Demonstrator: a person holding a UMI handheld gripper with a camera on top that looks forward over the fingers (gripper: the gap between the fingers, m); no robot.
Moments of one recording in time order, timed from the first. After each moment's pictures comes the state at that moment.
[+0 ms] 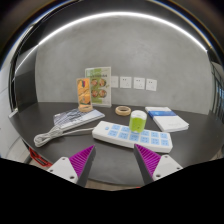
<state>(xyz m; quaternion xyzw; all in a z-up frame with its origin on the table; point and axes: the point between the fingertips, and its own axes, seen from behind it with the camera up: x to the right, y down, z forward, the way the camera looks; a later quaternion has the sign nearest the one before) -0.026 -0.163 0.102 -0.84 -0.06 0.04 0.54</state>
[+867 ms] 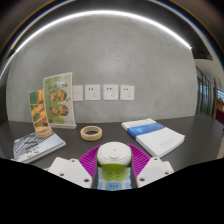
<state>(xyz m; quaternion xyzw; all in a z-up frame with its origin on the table) -0.136 -0.027 0.153 -0.80 0.07 -0.05 0.60</state>
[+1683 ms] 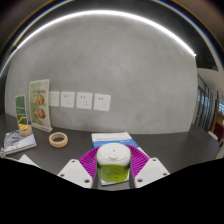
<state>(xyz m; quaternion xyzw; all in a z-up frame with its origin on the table) 0.056 0.008 0.209 -0.80 0.02 -0.08 0.60</state>
